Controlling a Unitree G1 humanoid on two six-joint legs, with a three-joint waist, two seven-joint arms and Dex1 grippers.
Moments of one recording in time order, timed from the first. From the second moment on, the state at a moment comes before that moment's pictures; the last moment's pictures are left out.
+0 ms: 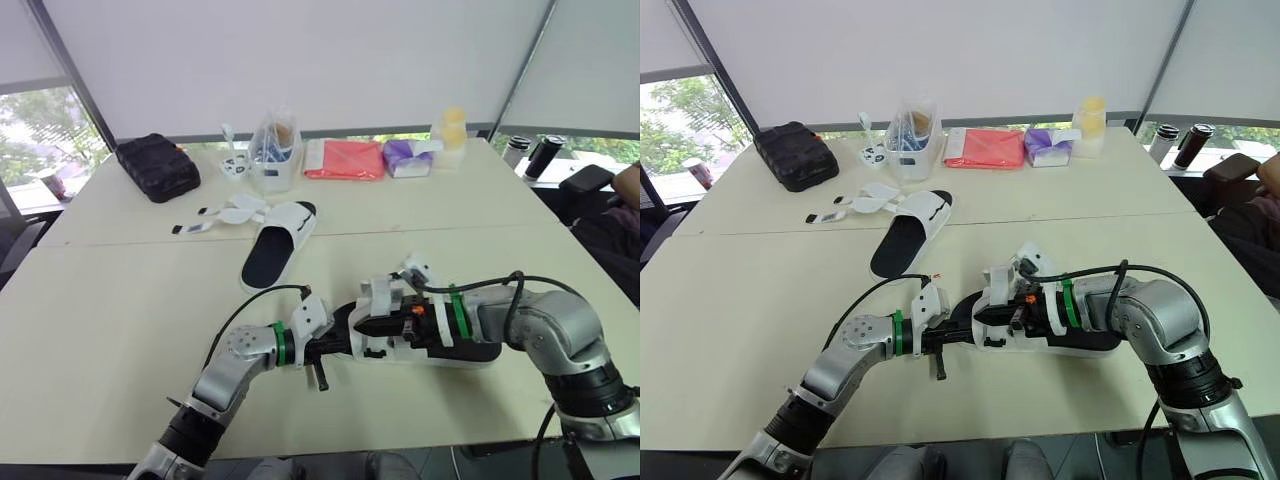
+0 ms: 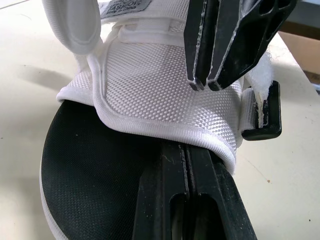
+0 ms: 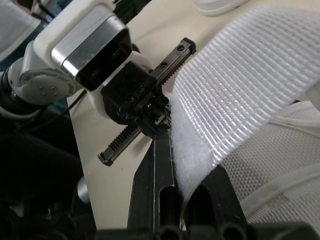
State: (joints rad) left arm -0.28 0.26 -0.35 0.03 -0.19 0.25 -0.91; right arm -0.48 -0.71 0.12 -0.31 0.73 1.18 0.88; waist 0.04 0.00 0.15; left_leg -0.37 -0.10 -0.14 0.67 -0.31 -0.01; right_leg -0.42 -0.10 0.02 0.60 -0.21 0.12
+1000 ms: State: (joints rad) left arm -0.29 0.25 -0.36 0.04 -0.19 0.25 -0.90; right arm -0.39 -0.75 0.21 -0.41 0.57 0.96 0.95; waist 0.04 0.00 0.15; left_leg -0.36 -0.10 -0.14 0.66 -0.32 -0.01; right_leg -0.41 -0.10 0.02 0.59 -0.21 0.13
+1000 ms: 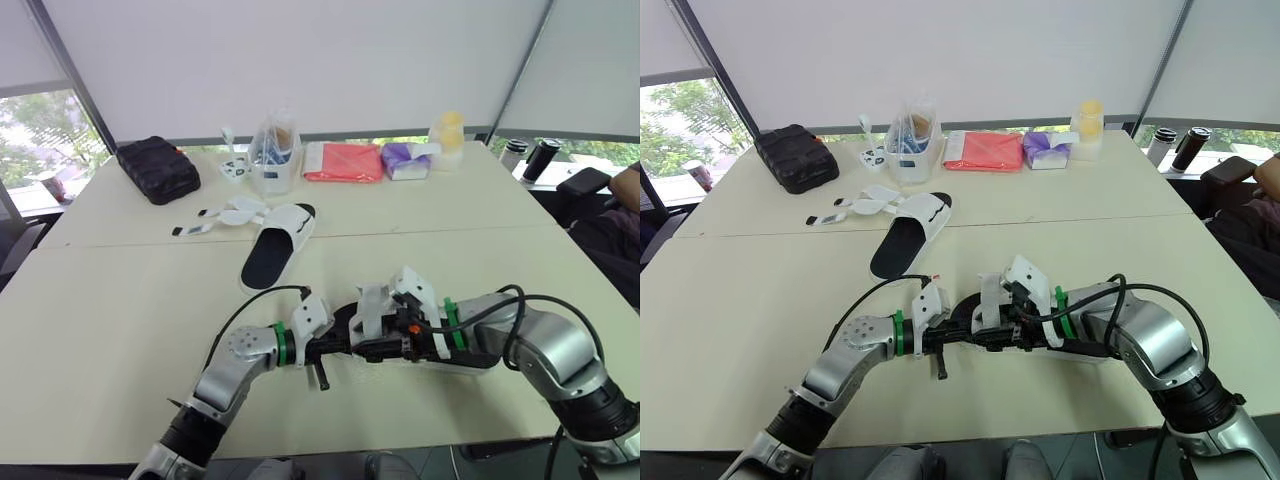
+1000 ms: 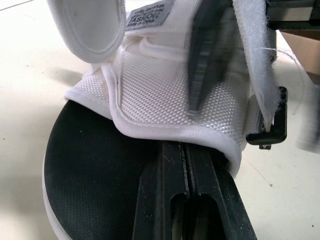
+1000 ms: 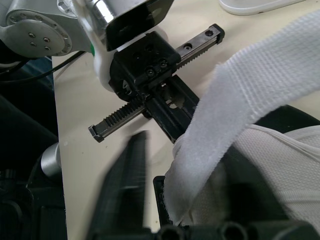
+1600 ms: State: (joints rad) left arm -0.35 0.27 -0.38 0.10 -0.19 0.20 -0.99; right arm 0.04 -0.82 -0.50 -0.65 1.08 1.27 0.78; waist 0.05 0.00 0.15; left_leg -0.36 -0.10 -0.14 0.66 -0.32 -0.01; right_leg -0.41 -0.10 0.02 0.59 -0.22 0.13
